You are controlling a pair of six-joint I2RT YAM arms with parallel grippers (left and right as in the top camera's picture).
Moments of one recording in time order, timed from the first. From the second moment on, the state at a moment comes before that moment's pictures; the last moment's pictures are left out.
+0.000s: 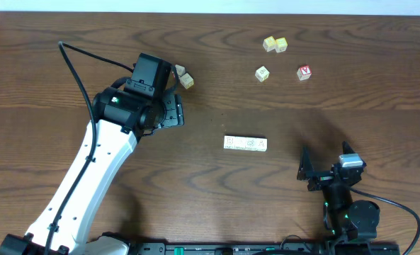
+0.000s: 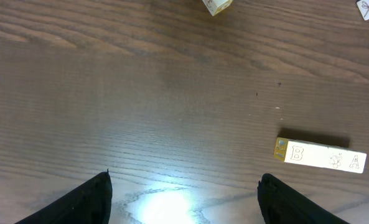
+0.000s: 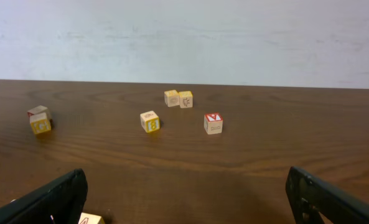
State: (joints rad) left arm -0.35 1.44 1.36 -1.06 -0.06 -0.44; right arm 0.03 0.01 0.01 -0.06 -0.10 0.04
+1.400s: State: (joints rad) left arm -0.13 0.59 0.53 -0.55 0.22 -0.06; right arm 0.03 0.01 0.01 -0.06 -0.09 0.04
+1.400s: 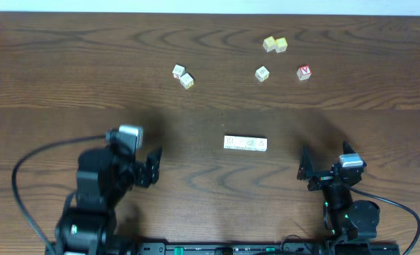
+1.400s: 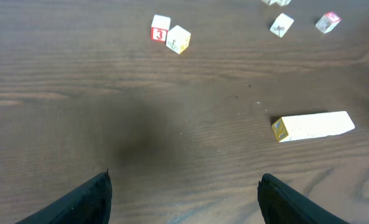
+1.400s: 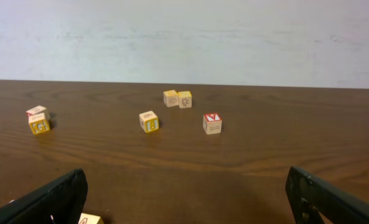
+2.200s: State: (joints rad) left arm 0.02 0.02 0.11 -0.27 0.23 -0.03; right arm 0.03 0.01 0.01 -0.06 -0.09 0.04
